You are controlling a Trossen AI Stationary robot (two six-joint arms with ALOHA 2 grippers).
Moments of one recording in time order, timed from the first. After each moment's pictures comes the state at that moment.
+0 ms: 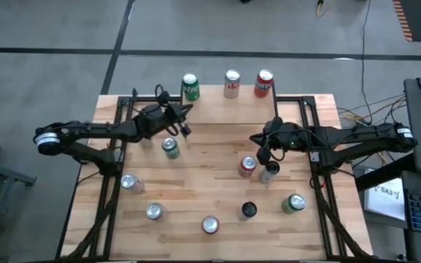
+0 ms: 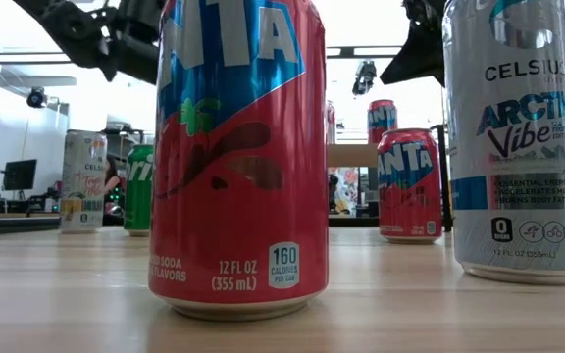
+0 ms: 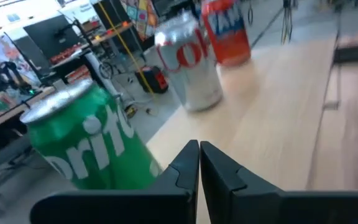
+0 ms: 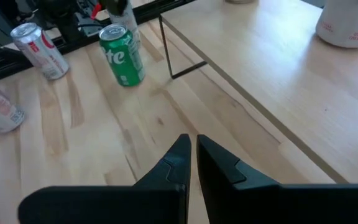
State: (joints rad) left arm 0.37 1.28 0.62 0.51 -0.32 0.36; right arm 0.00 1.02 0.78 -0.30 0.31 0.37
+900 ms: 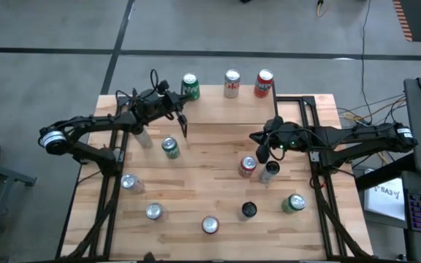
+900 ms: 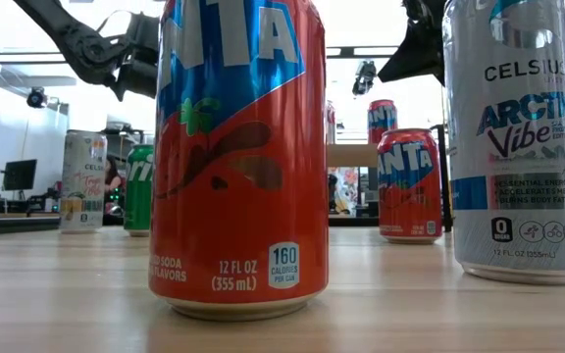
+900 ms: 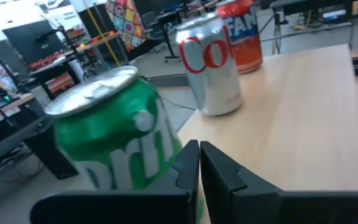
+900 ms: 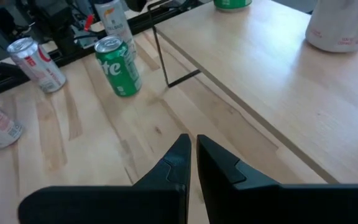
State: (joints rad) left arm 0.60 1.34 0.64 0.59 0.01 0.35; right arm 0.00 1.02 0.78 -0.28 0.34 0.39
